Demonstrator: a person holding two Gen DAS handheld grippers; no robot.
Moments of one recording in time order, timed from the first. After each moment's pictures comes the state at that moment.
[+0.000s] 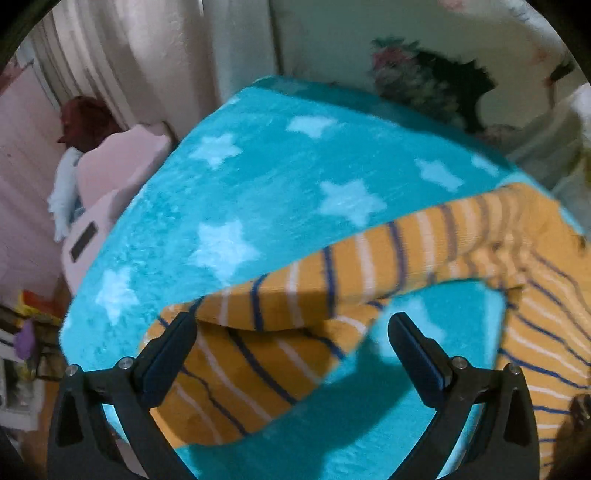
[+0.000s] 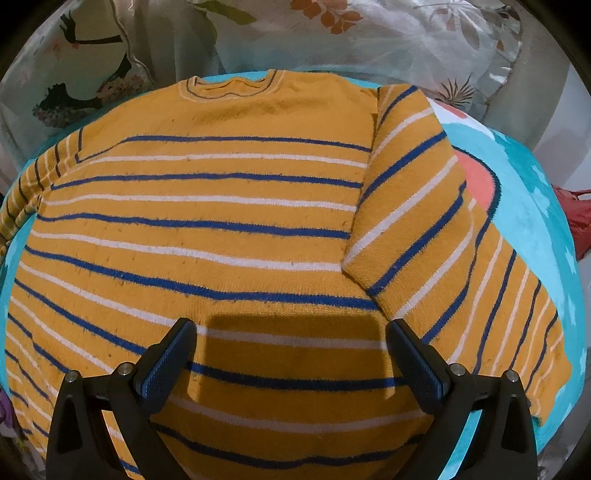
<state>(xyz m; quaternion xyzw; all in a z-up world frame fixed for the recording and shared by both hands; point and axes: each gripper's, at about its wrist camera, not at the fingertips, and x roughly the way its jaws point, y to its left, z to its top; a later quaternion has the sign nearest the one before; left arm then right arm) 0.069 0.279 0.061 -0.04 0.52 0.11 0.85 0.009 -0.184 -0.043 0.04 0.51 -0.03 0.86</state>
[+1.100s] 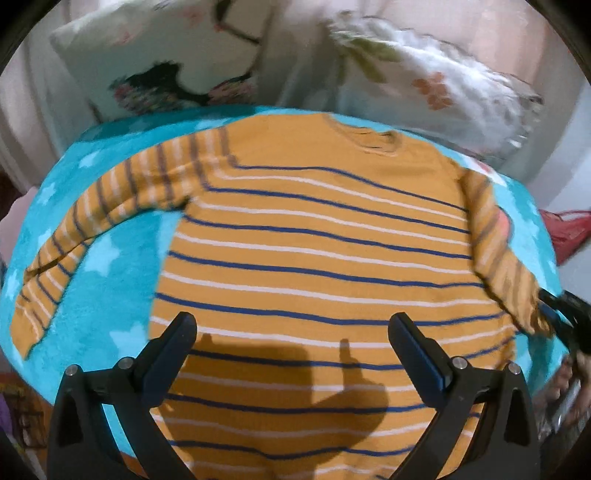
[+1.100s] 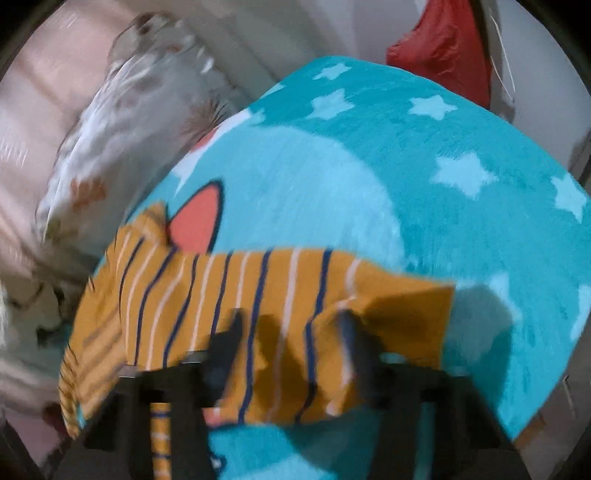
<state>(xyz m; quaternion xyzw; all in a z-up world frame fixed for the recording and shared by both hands) -0.029 0.007 0.079 0.01 0.51 -0.10 0.86 -0.088 -0.431 -0.040 0.38 0.40 -0.16 0.82</state>
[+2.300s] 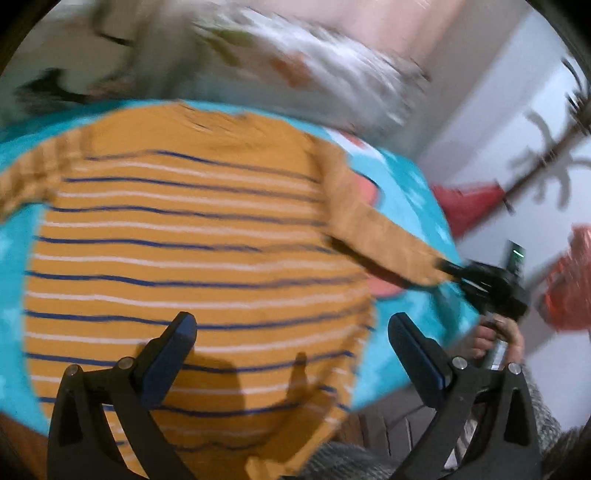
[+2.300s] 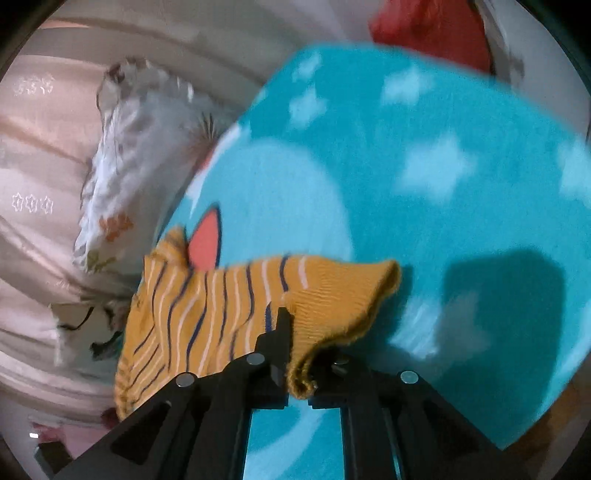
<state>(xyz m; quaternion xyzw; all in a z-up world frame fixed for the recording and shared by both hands) -0.075 -0.054 0.105 -0.06 0.51 -0.26 0.82 -0.113 -0.486 -0.036 0.46 0.37 -0.10 0.80</state>
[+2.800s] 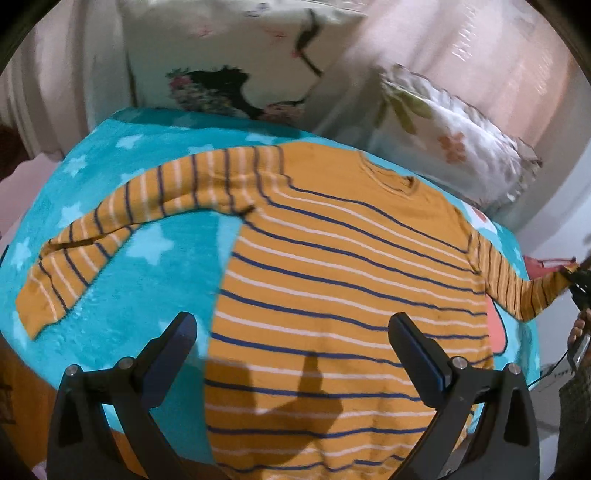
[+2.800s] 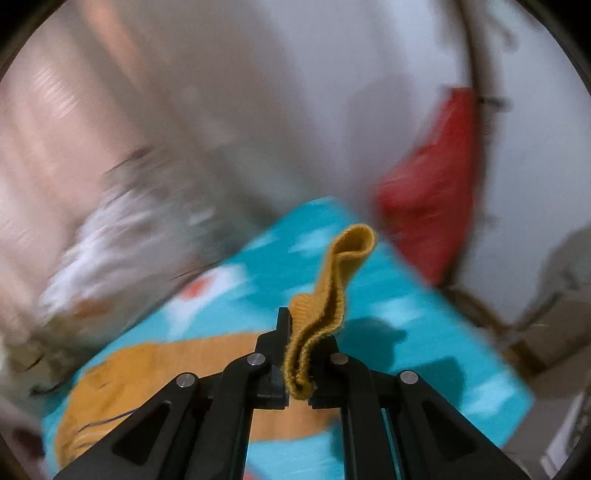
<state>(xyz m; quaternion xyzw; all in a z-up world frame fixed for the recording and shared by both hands) -0.032 0.101 0.099 -0.09 0.49 -0.09 0.87 -0.039 -0.505 0.082 0.30 0.31 -0.20 0.88</state>
